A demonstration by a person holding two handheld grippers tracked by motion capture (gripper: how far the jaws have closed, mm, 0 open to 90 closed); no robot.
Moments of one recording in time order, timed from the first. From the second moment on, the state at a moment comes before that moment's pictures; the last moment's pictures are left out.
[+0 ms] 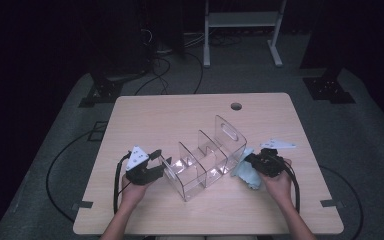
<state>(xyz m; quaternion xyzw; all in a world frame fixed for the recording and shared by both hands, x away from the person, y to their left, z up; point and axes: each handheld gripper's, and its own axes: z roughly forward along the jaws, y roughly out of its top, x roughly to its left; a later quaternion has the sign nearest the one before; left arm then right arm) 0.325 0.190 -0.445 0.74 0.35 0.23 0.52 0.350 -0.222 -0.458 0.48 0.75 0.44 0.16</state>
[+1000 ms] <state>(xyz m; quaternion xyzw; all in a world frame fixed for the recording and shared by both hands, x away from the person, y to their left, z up) 0.325 0.190 -0.445 0.74 0.36 0.23 0.52 0.360 -0.215 -0.483 0.49 0.75 0.42 0.14</state>
